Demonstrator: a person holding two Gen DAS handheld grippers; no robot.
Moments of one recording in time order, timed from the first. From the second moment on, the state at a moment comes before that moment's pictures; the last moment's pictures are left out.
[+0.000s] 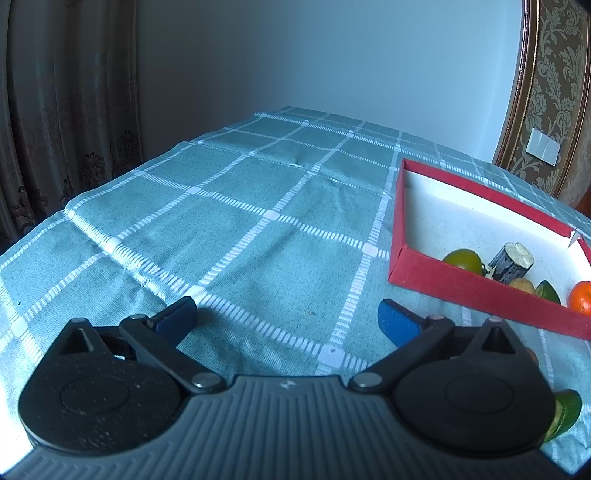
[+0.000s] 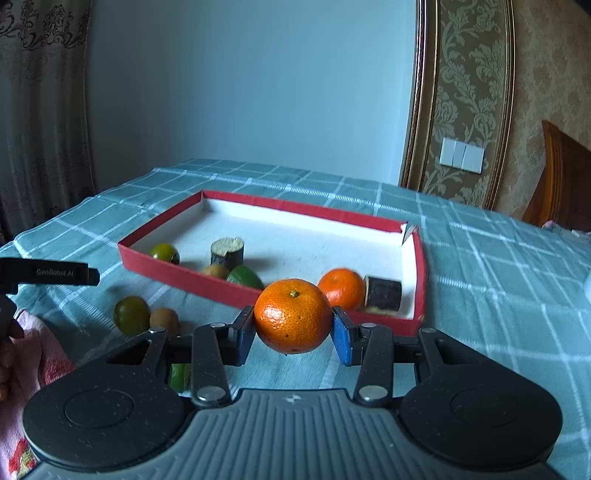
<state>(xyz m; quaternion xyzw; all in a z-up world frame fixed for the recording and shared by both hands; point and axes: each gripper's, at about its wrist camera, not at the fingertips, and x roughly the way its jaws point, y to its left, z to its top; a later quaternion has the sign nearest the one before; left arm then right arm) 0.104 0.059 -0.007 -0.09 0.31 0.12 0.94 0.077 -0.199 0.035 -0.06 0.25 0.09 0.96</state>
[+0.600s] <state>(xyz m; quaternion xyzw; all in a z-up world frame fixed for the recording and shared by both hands) 0.105 0.059 -0.007 -0.09 0.31 0.12 0.94 0.118 -0.245 0.056 -0.02 0.23 0.05 0.97</state>
